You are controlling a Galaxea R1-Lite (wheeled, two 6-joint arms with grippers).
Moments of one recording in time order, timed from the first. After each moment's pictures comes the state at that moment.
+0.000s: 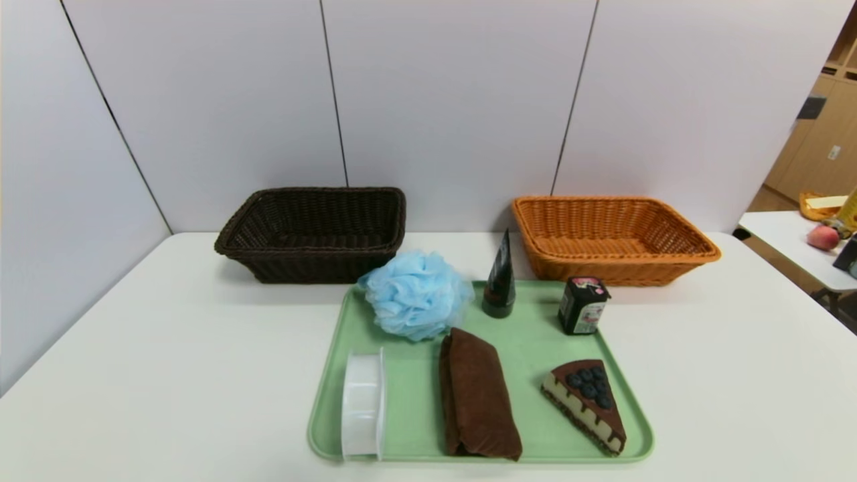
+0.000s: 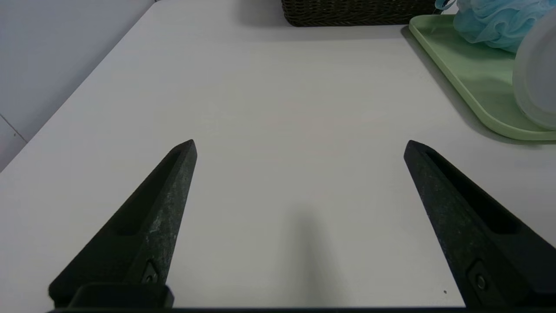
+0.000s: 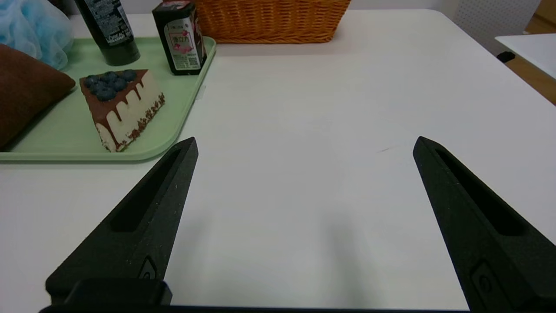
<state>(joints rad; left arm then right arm) -0.01 0.00 0.00 0.01 0.00 0.00 0.00 0.00 0.00 0.02 0.00 0.01</state>
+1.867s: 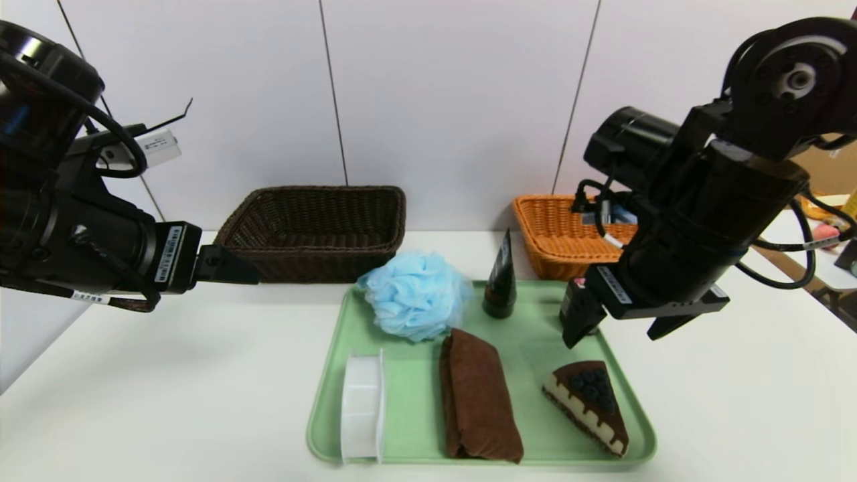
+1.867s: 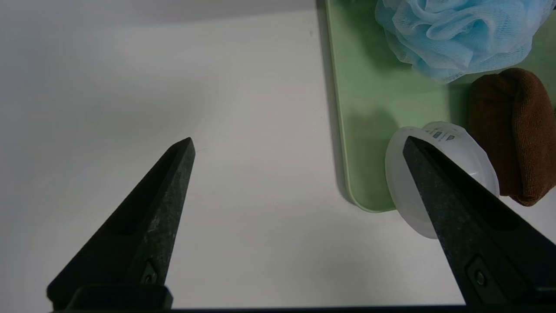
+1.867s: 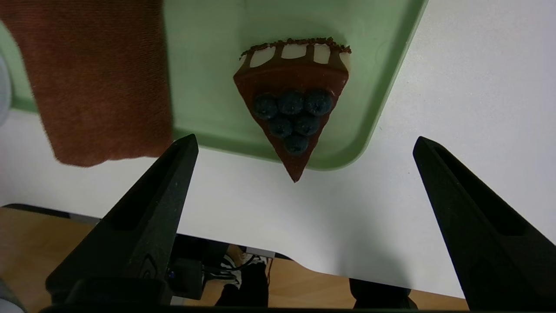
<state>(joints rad) -0.31 1.43 -1.38 0.74 0.01 -0.23 0.52 1.93 -1.90 1.34 0.01 0.33</state>
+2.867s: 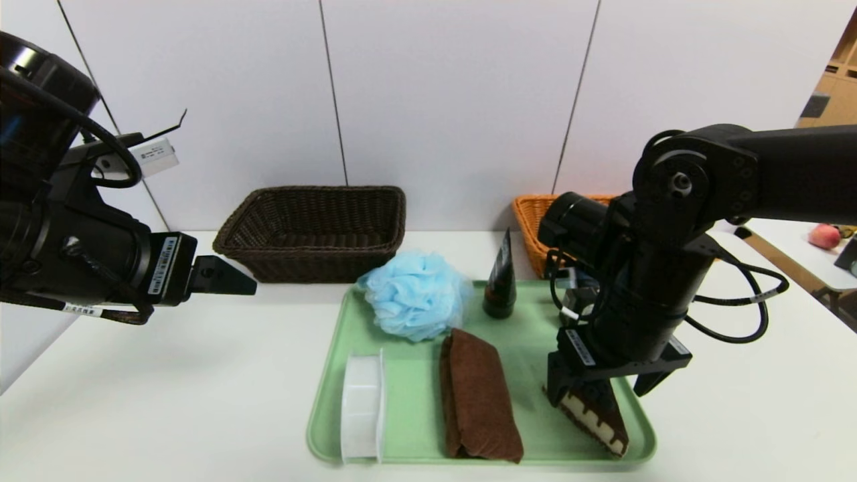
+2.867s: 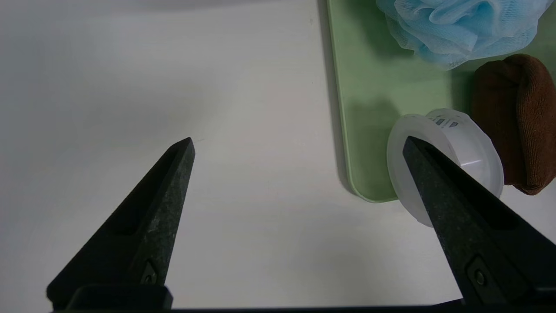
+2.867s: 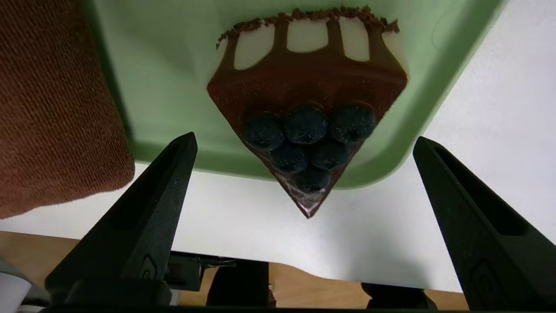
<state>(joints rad) -0.32 1.41 -1.35 0.74 0.00 -0.23 0.57 1.98 -1.66 1.19 0.03 0.39</state>
